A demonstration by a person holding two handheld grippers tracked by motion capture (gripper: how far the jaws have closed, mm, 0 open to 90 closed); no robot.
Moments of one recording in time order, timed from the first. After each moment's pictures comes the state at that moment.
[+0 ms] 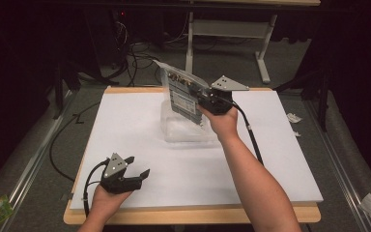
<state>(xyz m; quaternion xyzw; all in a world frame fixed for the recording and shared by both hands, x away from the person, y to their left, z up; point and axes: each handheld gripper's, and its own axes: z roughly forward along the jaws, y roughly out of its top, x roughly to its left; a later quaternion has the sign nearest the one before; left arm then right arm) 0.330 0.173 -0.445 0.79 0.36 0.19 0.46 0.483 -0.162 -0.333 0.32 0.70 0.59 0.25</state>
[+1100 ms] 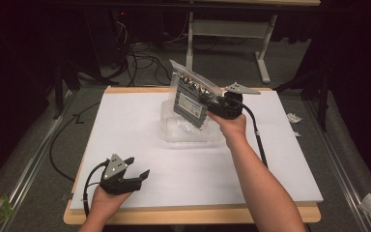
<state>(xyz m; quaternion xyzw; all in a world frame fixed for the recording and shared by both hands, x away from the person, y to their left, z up) 0.327 0.174 -0.445 0.79 0.35 0.19 0.46 0.488 -0.199 -0.360 0.40 0.68 0.59 0.18</state>
